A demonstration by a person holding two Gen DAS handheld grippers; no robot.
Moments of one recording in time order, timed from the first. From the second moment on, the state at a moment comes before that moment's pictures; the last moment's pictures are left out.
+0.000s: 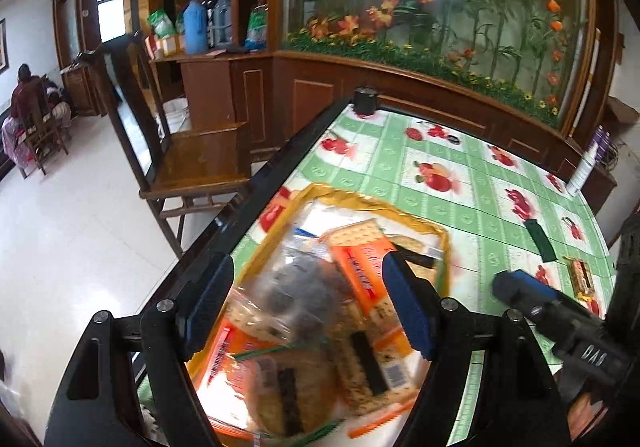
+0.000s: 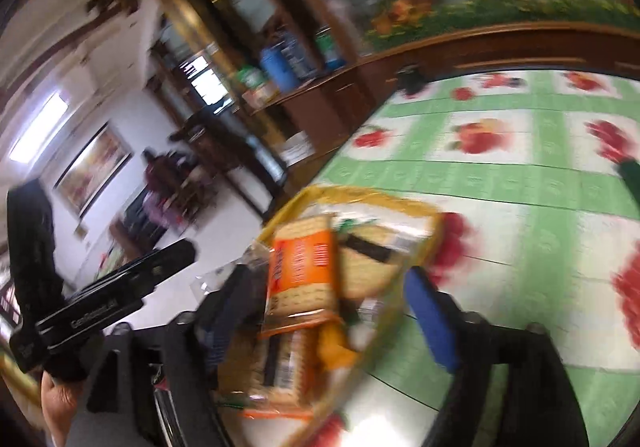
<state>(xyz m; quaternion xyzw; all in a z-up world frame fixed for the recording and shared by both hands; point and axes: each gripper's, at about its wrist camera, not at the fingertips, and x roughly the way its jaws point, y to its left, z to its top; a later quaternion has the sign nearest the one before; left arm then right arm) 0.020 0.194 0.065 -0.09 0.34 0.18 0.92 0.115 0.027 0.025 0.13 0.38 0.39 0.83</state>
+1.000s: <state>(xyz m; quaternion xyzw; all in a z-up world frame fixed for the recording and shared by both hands) 0.074 0.052 0.032 -0.02 0.39 0.09 0.92 0.101 -0.211 0.004 0.11 0.37 0.13 0.92</state>
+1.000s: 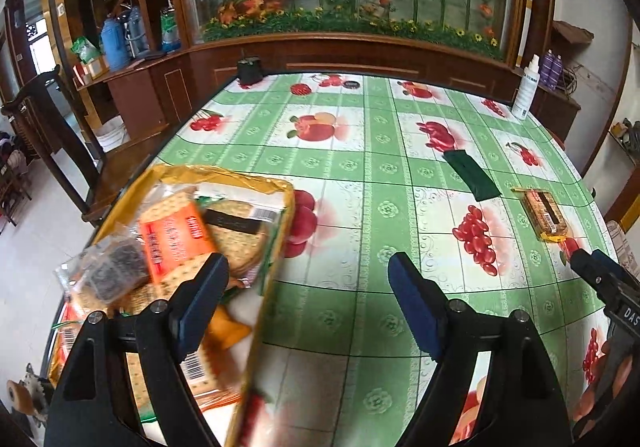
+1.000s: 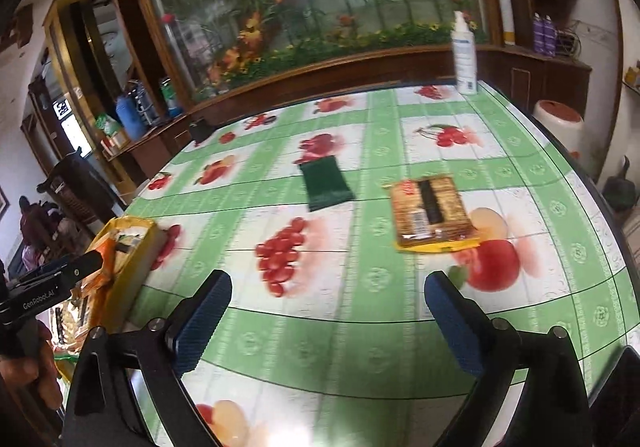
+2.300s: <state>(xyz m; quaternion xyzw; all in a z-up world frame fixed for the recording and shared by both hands) 0.264 -0.092 -0.039 -0.07 0.49 0.05 0.87 0.167 -0.270 -0.032 0.11 0.42 0.06 0.90</state>
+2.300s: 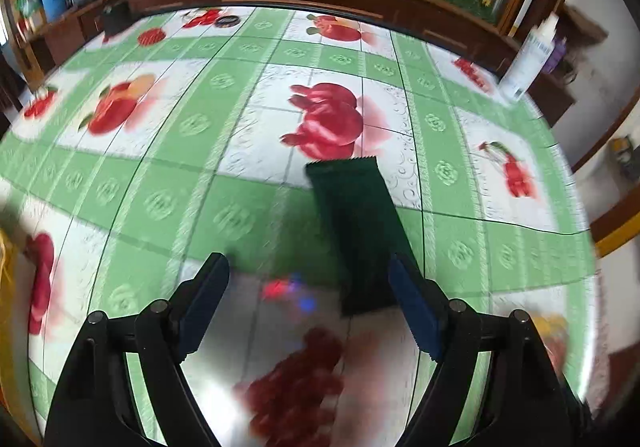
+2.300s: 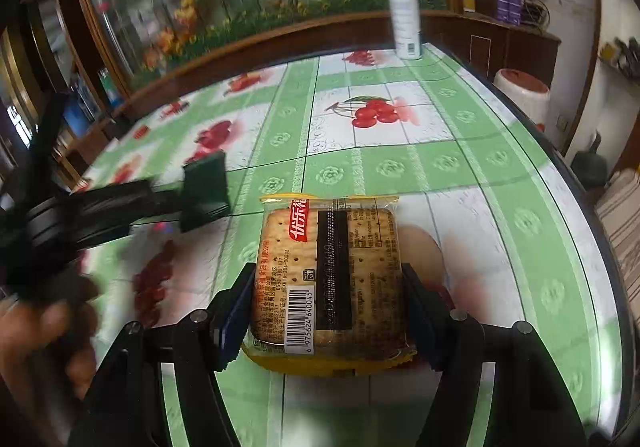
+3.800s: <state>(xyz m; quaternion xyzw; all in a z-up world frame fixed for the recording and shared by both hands) 0.259 -0.094 -0.043 0.01 0.47 0.04 0.88 0.068 -0.272 0.006 0.16 0.37 0.12 0.90</state>
